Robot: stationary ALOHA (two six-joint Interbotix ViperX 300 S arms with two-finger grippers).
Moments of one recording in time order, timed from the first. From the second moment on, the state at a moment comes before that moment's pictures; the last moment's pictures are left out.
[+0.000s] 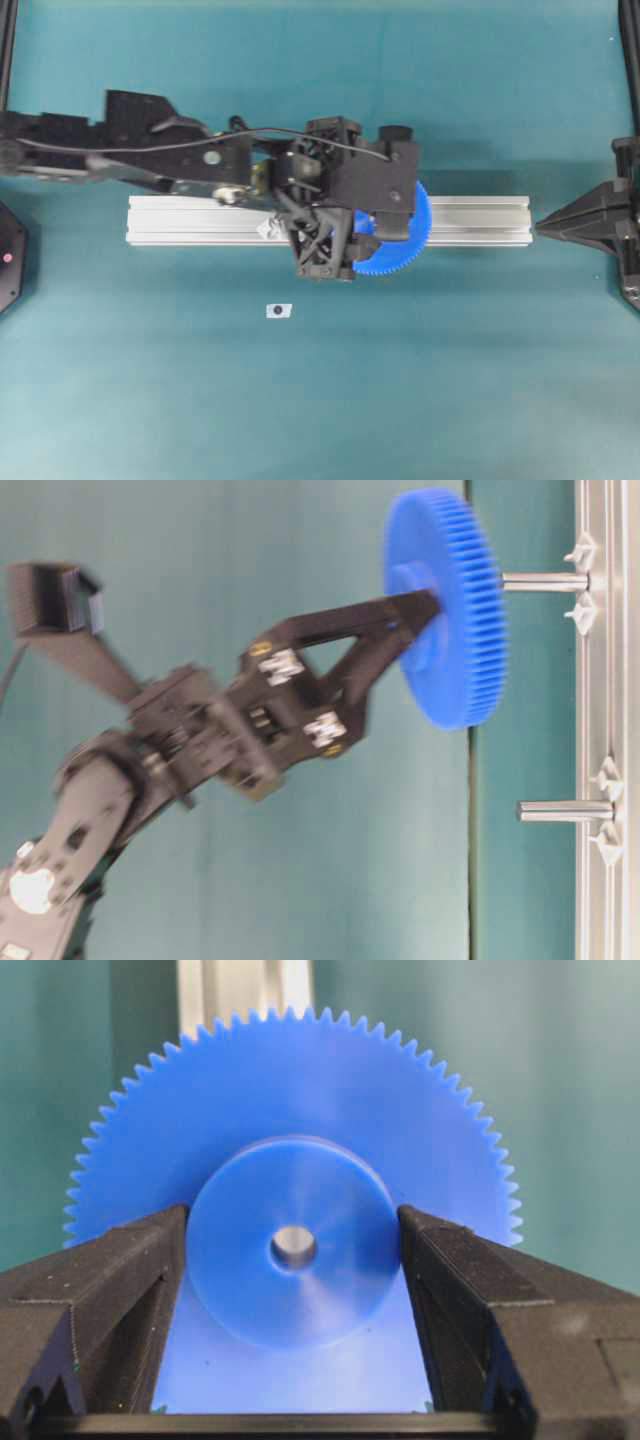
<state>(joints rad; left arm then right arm) 0.04 0.18 0.13 0.02 0.47 0.17 -0.02 -1.10 1.27 0.03 0.32 0.13</state>
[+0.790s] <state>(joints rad) 0.07 0.33 -0.06 0.02 0.65 0.28 -0.03 -1.14 1.29 0.03 0.32 0.13</state>
